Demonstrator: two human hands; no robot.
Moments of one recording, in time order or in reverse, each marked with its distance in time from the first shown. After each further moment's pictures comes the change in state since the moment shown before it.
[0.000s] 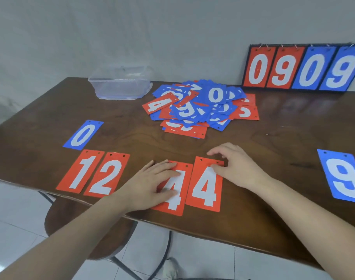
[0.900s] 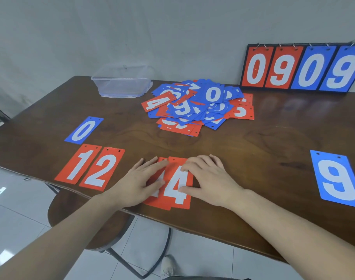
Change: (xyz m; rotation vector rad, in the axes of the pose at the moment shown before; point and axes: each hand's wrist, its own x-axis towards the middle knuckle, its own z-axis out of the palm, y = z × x) left_hand -0.007 0.012 0.008 -0.140 0.013 -0.157; right_hand -0.025 -0.020 0.032 -0.293 -0.126 -0.280
